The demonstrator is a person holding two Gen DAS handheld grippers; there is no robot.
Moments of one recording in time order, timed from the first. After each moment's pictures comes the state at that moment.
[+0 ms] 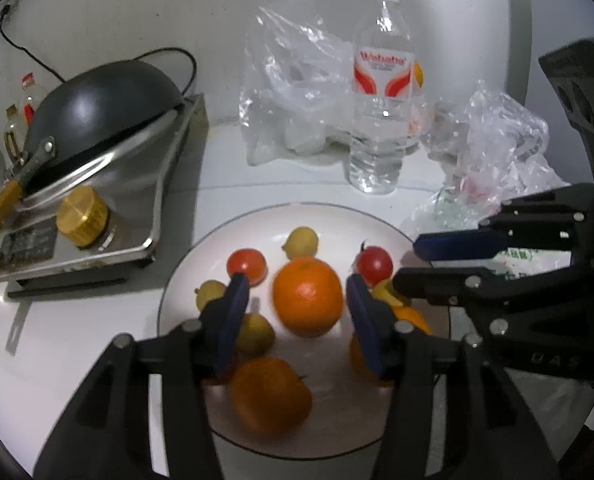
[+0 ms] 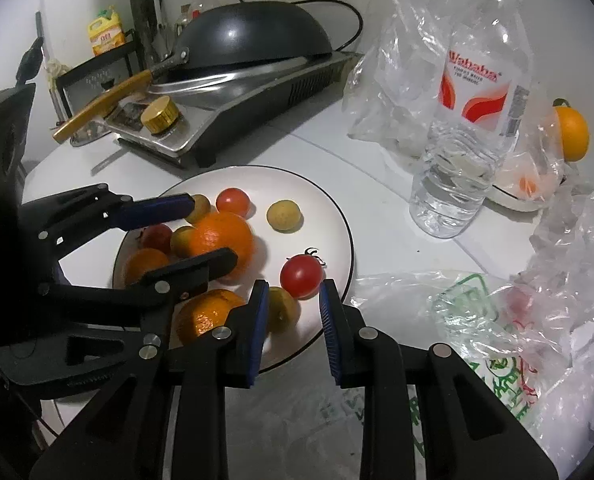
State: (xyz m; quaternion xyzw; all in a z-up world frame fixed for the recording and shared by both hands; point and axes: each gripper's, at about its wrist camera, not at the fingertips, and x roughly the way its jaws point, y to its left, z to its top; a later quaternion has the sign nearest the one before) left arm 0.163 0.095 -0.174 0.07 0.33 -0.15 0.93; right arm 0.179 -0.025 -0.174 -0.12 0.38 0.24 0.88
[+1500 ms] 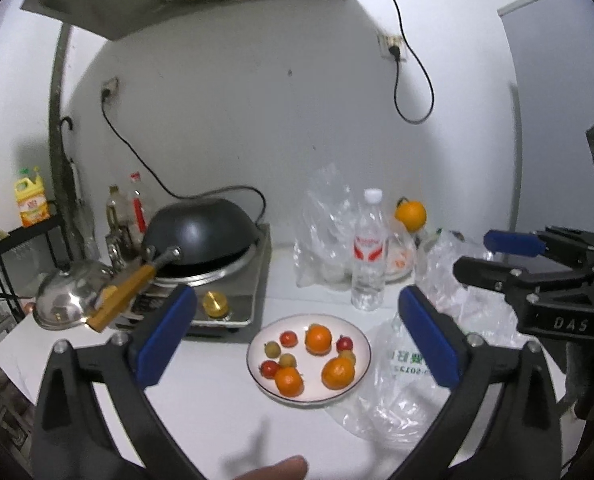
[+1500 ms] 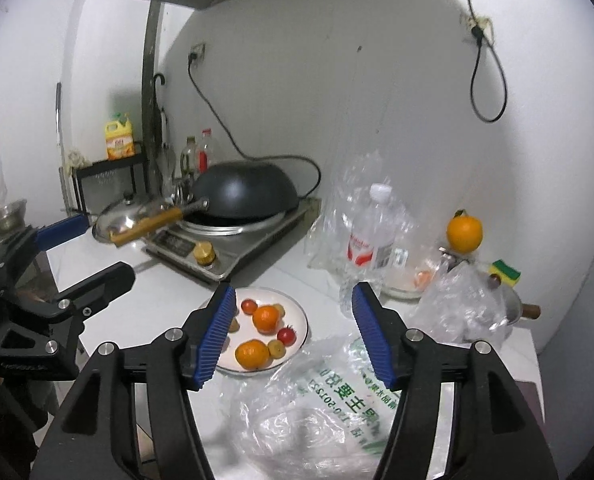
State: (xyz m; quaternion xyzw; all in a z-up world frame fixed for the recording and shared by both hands) left arm -0.027 0.106 -0.024 0.03 0.13 -0.05 0.99; right arm 0.016 -0.083 -0.027 -0.08 0.17 0.19 0.96
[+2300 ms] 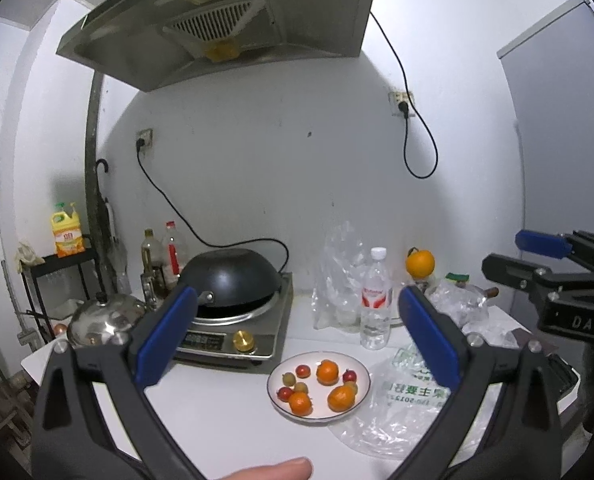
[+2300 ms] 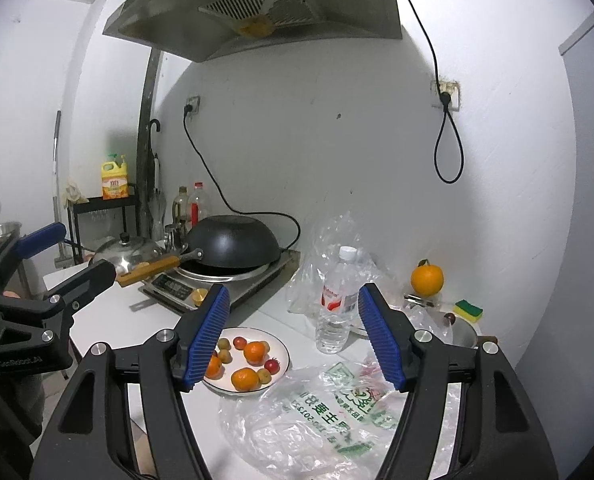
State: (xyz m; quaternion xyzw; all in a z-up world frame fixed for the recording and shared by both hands) left arm -0.105 0.096 0.024 0.03 0.04 -0.01 1.00; right arm -0.059 -0.099 0.017 -0.08 0.08 0.16 0.98
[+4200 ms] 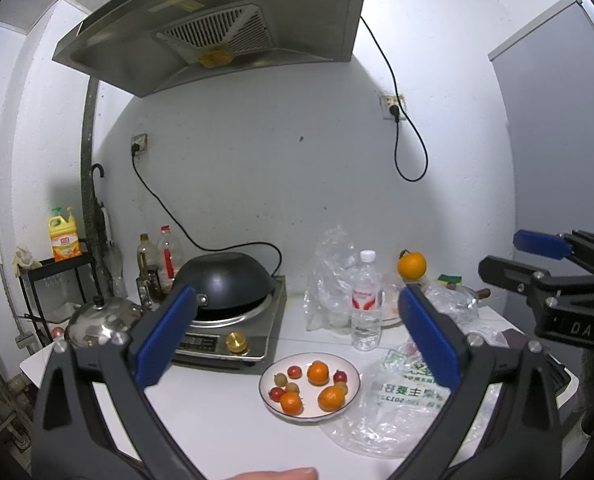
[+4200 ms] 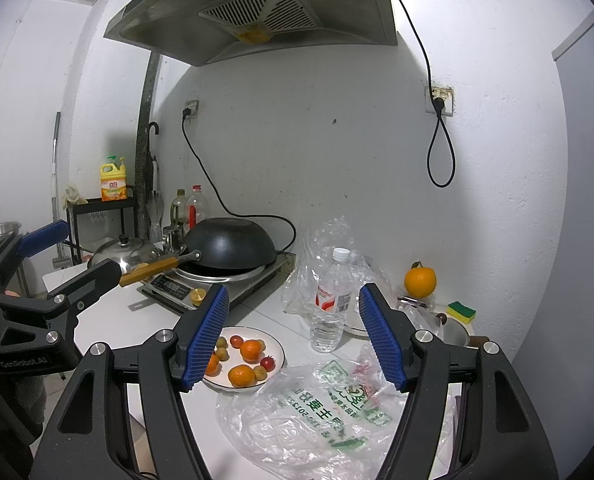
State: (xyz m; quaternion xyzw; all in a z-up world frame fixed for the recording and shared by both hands) left arm -0.115 0.080 0.029 0.03 0.04 -0.01 1.00; right arm -0.068 -0.106 0.018 -0.08 0.07 0.16 0.98
